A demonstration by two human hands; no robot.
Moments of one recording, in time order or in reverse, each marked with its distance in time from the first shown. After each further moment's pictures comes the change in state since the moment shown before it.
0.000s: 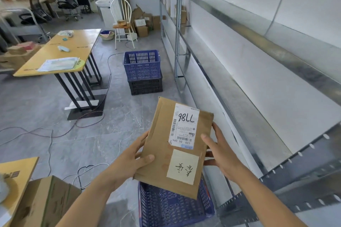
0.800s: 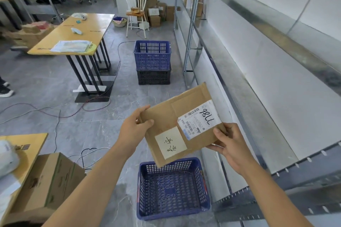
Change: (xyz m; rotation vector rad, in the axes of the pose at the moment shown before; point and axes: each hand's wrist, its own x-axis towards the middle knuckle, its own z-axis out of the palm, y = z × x) left_hand 0.028 0.020 -0.001 0.006 0.555 0.107; right_hand 0.011 0.008 -0.014 0.268 0.070 -0.033
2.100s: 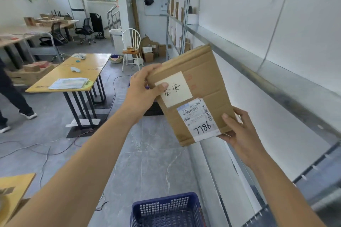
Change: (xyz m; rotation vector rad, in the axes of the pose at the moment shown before) left_hand 0.018 0.197 0.025 -0.086 -0.091 0.541; right_hand 0.002 -0.136 -0.004 0.111 0.019 -0.330
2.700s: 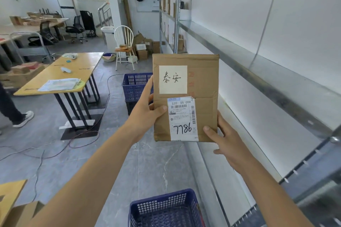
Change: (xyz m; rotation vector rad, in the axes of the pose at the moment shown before) left_hand -0.015 -0.044 0.028 -0.064 -0.211 -0.178; right_hand -0.016 0.010 0.006 -0.415 -0.177 0.015
